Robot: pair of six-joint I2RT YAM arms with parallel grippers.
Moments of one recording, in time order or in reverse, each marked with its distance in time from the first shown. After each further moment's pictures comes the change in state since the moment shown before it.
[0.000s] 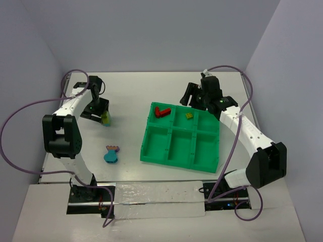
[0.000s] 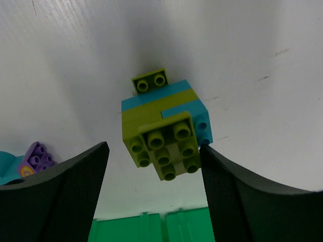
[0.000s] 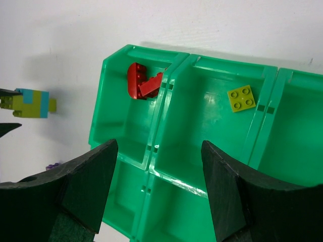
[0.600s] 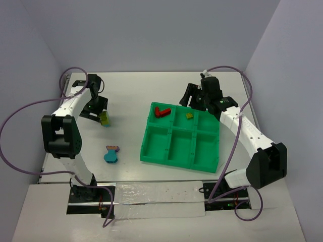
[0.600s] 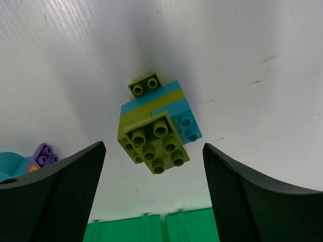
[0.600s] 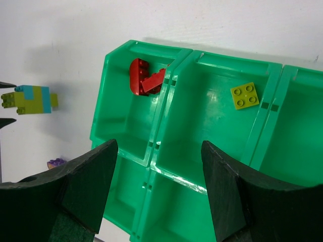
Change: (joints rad) left arm 0.004 -0.004 0.042 -0.036 -0.037 0.013; right arm 0.001 -0.005 -0.007 -0.003 -0.020 -0.005
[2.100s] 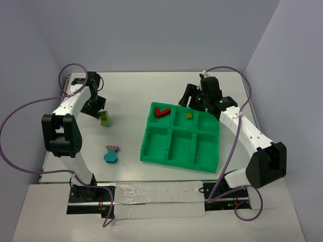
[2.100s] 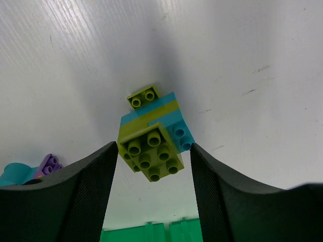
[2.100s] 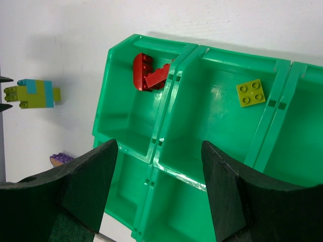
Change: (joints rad) left arm 0.007 0.023 0.047 -0.014 -0.043 0.048; right arm 0.000 0.006 0.000 -0.003 -0.029 -0.001
